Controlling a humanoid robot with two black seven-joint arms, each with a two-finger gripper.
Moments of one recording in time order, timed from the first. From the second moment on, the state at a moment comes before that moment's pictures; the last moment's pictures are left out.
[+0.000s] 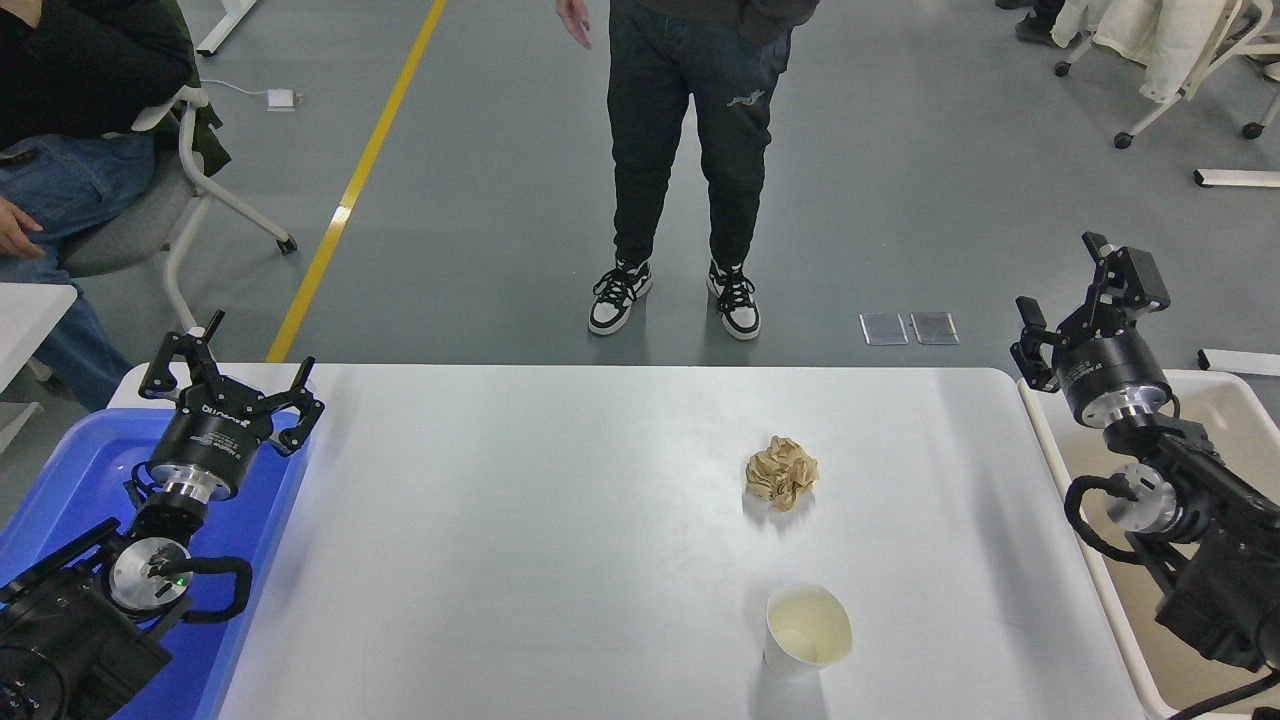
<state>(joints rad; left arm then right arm) -0.54 0.41 -0.75 -0.43 -0.19 -0.70 -0.47 0.67 -0.36 0.83 0.55 -0.31 0.13 0.55</state>
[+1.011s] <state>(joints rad) -0.54 0.41 -0.75 -0.43 -0.19 -0.70 -0.47 0.69 -0.36 0.83 0.55 -0.31 0.11 0.55</state>
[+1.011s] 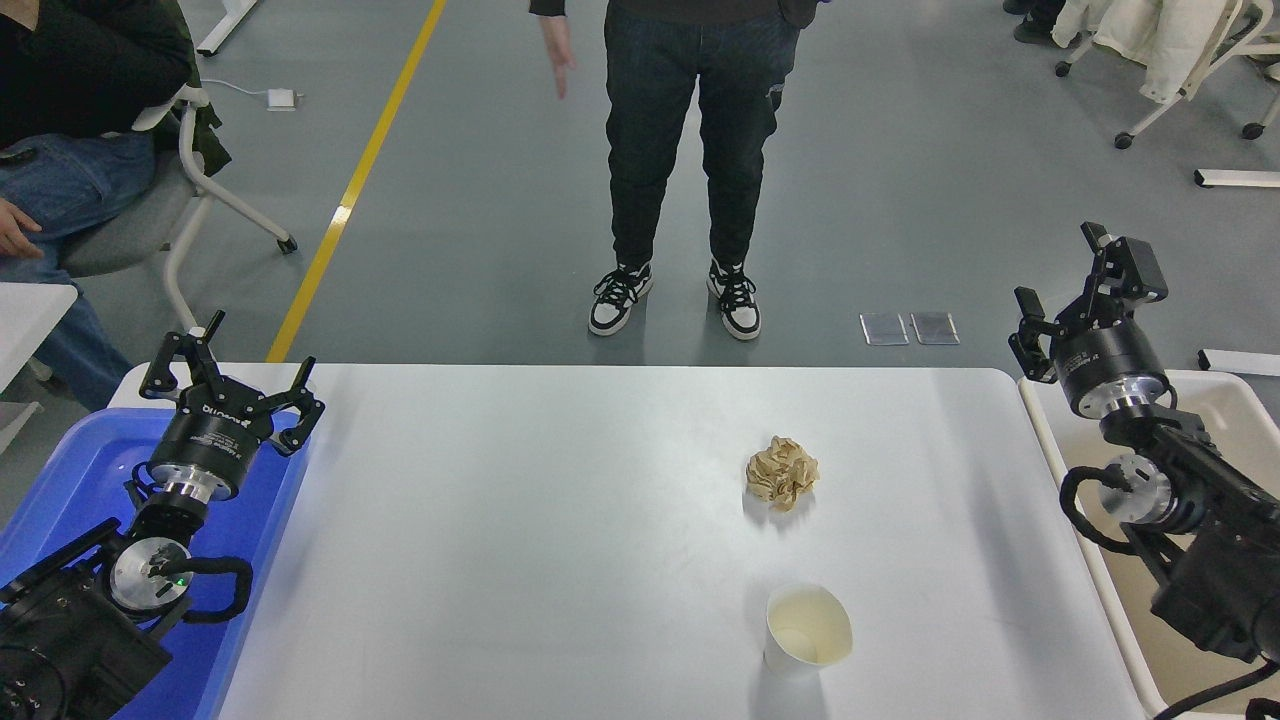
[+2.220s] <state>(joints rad) -0.54 0.41 -0.75 -0.43 -0.19 -0.70 -0.47 0.73 -0.62 0.67 0.94 -0.33 0.07 0.27</state>
